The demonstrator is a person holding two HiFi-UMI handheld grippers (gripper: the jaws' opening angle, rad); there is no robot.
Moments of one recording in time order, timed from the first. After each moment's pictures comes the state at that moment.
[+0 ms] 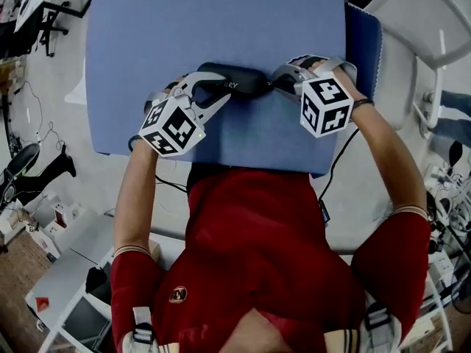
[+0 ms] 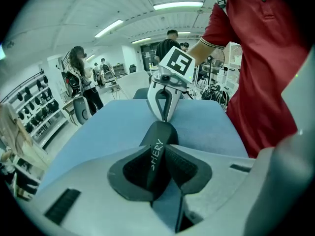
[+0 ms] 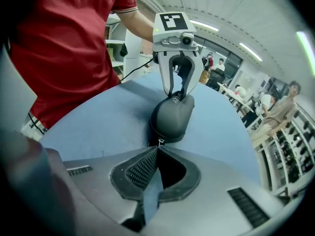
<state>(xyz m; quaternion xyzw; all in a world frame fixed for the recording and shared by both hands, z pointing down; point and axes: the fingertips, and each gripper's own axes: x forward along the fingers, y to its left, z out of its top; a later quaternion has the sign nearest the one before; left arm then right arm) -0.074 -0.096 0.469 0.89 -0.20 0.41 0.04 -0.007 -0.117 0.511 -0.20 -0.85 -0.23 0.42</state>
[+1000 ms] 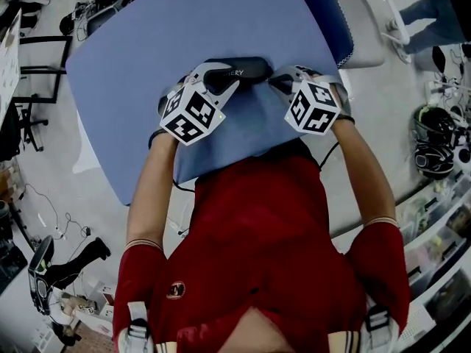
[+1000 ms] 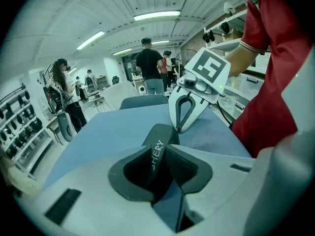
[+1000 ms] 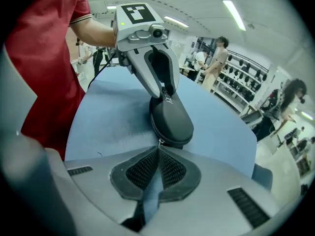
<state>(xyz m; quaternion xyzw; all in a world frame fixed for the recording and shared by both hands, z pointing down) -0.073 -0.079 0.471 0.92 -0.11 0.37 -0.03 -0.021 -0.054 0.513 0.16 -0.86 -0.03 0.48</state>
